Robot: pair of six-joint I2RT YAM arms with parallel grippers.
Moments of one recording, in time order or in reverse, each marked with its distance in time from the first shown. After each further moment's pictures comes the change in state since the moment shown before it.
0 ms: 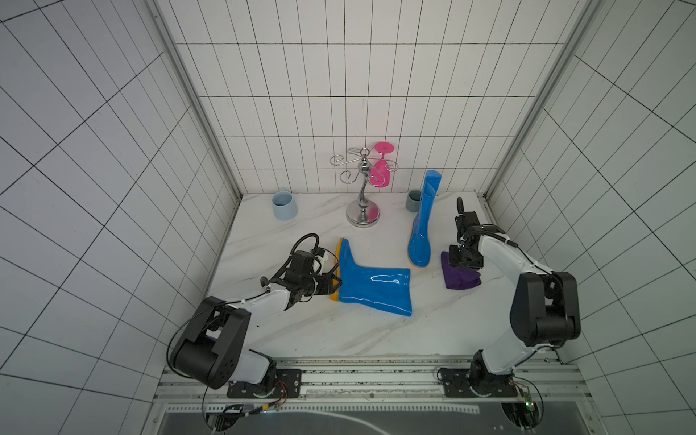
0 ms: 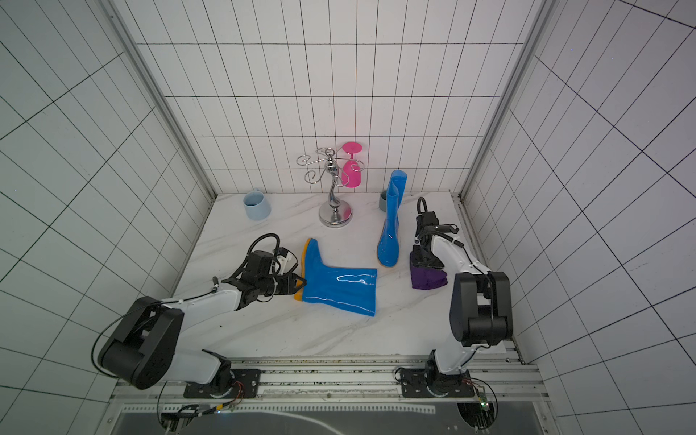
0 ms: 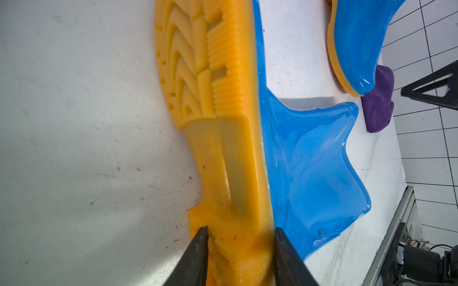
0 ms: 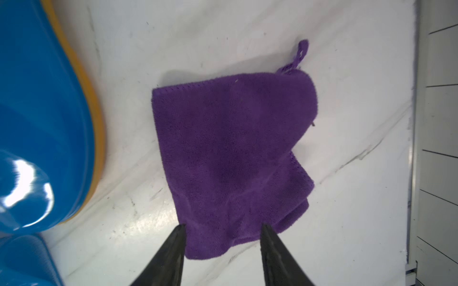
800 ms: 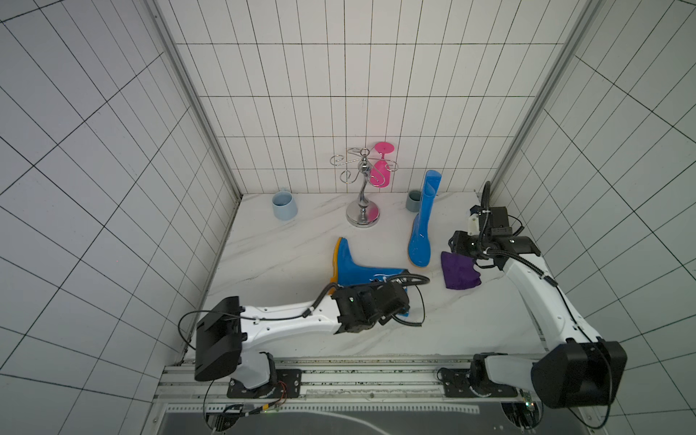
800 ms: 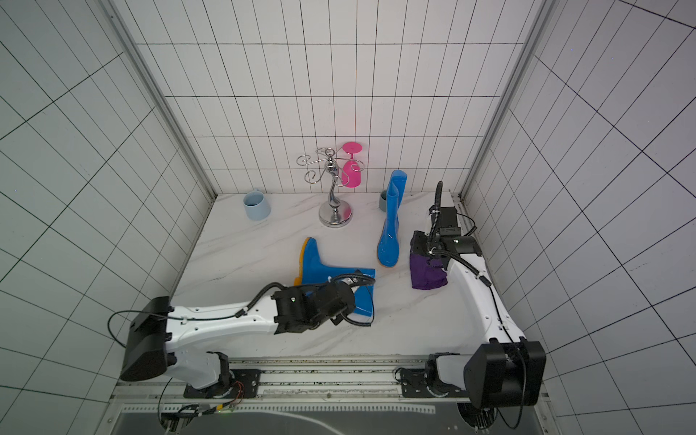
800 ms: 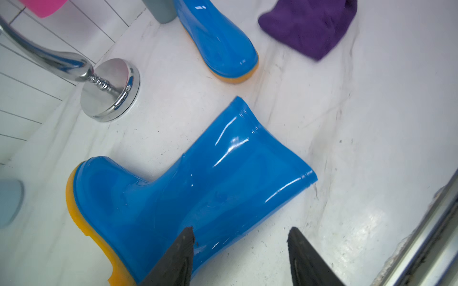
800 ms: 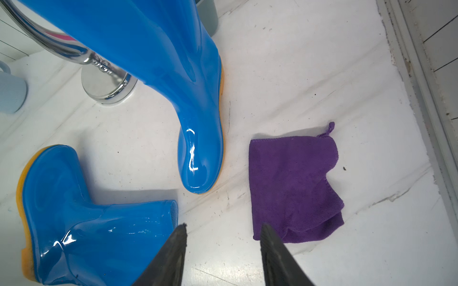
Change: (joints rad) left arm -0.934 0.179 0.571 -0.566 -0.990 0.323; right arm -0.018 -0.329 -0.028 0.104 -0.278 0.014
